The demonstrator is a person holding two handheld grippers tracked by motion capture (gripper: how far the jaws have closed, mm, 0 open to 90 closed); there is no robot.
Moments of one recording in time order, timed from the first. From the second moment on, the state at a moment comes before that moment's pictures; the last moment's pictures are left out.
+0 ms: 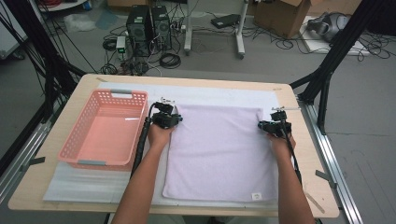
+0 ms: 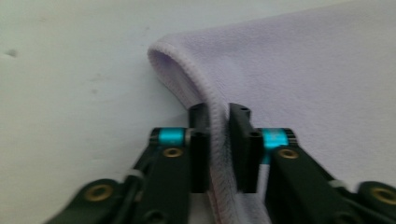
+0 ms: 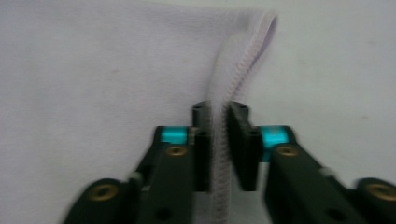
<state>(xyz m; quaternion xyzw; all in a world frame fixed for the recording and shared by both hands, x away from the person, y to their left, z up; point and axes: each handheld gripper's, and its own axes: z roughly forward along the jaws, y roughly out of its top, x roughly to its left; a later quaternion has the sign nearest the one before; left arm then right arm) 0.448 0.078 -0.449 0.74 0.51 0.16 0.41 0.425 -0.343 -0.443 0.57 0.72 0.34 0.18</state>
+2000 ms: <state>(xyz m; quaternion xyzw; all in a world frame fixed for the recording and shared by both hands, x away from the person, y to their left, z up) 0.315 0.110 -0.424 0.73 0.47 0.12 0.49 0.282 -0.372 -0.421 0.53 0.71 0.43 0.16</state>
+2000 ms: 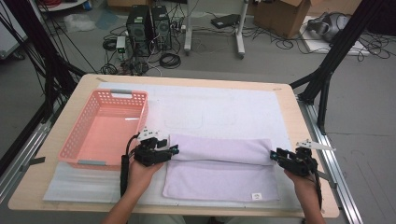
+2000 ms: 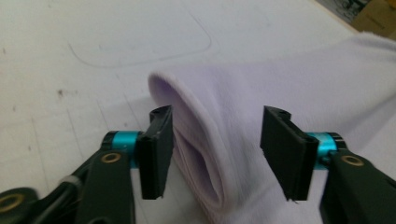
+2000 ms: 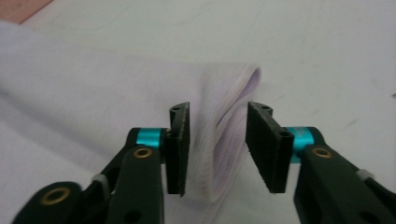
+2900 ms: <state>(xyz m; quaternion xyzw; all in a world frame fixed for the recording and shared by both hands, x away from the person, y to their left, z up) 0.325 0.109 -0.425 0.73 0.44 0.11 0.51 0.317 -0.352 -0.413 0.52 0.73 0.41 0.17</state>
